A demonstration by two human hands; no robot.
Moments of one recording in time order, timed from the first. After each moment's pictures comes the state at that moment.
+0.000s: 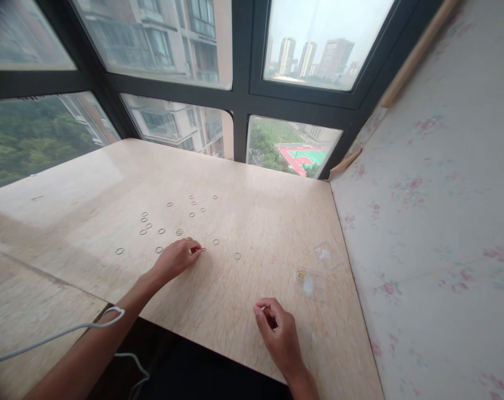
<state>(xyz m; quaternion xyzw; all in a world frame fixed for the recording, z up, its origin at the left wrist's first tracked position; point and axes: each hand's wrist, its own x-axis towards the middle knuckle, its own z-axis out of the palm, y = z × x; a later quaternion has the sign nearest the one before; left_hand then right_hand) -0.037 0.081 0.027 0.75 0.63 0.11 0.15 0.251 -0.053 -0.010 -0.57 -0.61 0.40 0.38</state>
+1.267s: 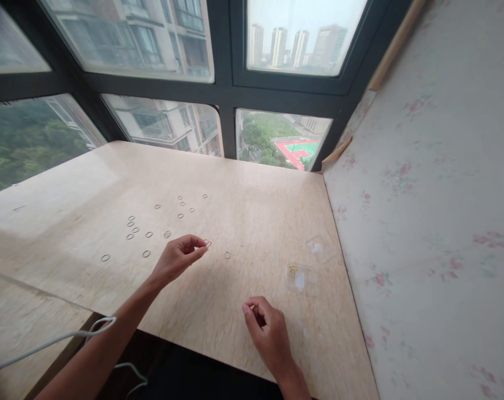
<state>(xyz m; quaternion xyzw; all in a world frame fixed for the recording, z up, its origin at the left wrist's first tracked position) 0.013 0.072 0.051 0.61 0.60 0.35 0.38 0.251 -0.050 -0.013 -0.57 -0.61 0.40 0.39</state>
